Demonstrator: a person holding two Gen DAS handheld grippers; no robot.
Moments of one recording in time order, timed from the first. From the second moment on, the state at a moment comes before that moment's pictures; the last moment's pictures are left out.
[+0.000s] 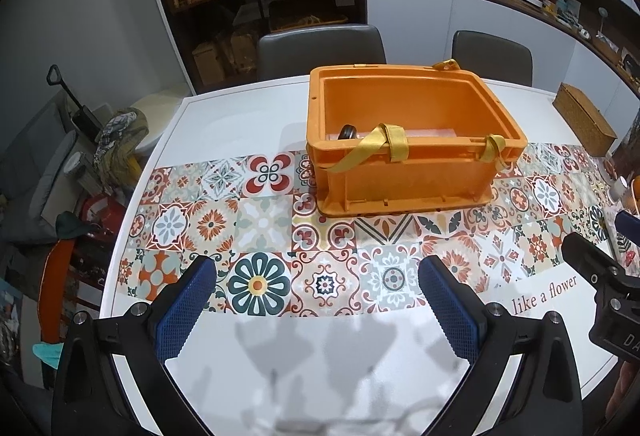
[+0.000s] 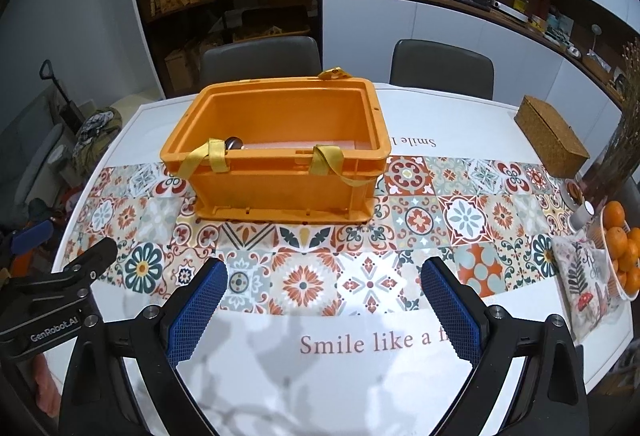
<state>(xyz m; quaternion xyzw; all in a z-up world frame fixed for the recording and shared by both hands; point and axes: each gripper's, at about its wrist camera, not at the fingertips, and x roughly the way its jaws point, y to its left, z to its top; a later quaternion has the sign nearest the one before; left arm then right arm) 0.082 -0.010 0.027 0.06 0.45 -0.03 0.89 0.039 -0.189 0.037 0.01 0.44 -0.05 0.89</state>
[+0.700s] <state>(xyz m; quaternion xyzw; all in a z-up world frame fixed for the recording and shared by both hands) 0.081 -0.013 0.026 0.06 0.45 -0.03 0.89 0.037 -0.188 0.037 0.01 0.45 -0.04 0.89</state>
